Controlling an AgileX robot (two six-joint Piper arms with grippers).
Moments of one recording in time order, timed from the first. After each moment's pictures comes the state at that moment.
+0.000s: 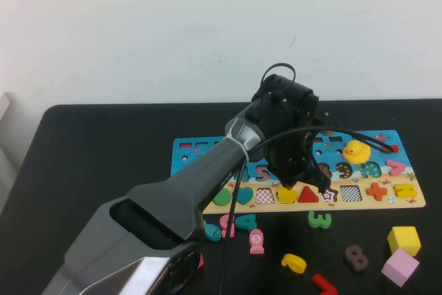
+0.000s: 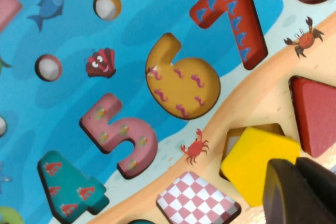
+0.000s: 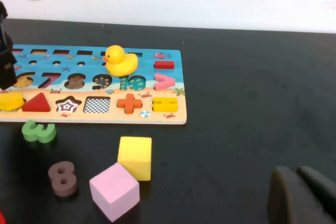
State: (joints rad) right arm -0.02 -0.01 0.03 -0.02 0.41 -0.03; left arm -0.70 2.71 -2.63 -0.02 1.28 0.01
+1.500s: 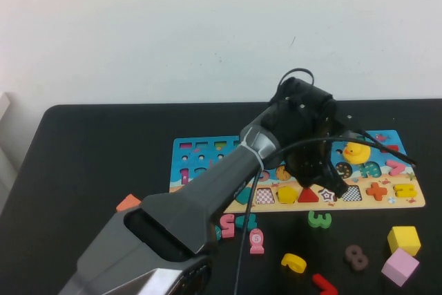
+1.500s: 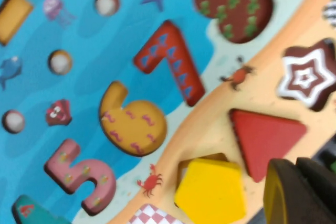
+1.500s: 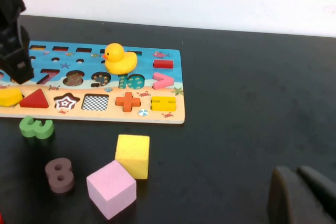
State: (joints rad) right arm -0.02 -0.01 0.03 -0.02 0.41 -0.05; left arm -0.75 2.74 -2.71 0.00 1.28 0.07
